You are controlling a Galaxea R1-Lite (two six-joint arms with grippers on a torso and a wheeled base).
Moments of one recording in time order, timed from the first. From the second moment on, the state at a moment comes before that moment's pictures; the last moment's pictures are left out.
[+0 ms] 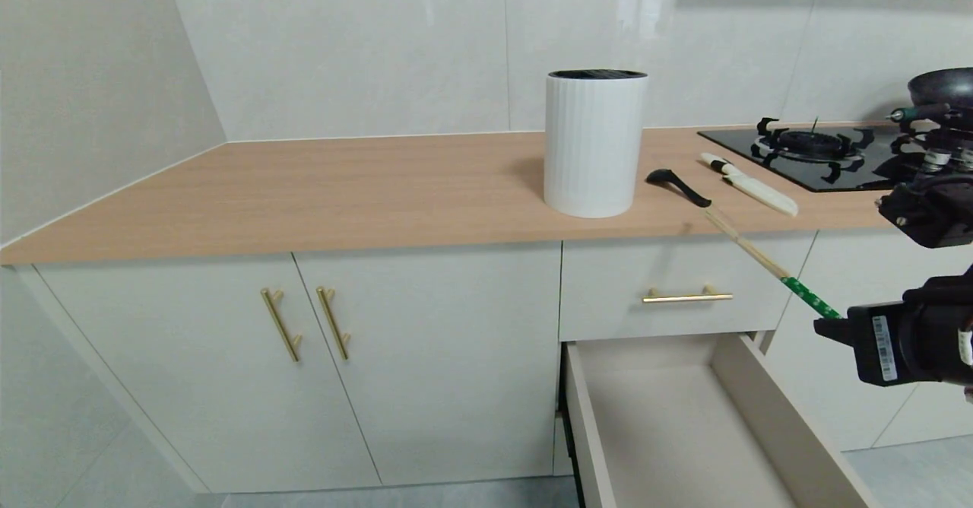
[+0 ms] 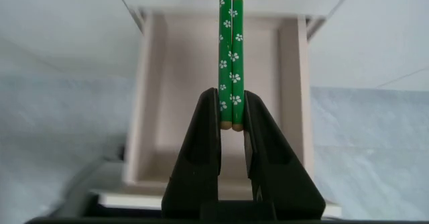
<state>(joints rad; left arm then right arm) 0.00 0.00 0.00 0.01 -0.08 0.02 0.55 1.28 -0.94 0.33 -0.39 0.25</state>
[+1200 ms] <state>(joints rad) 0.00 0.00 0.00 0.01 -0.08 0.02 0.69 1.34 -0.78 0.33 -0.29 0.20</state>
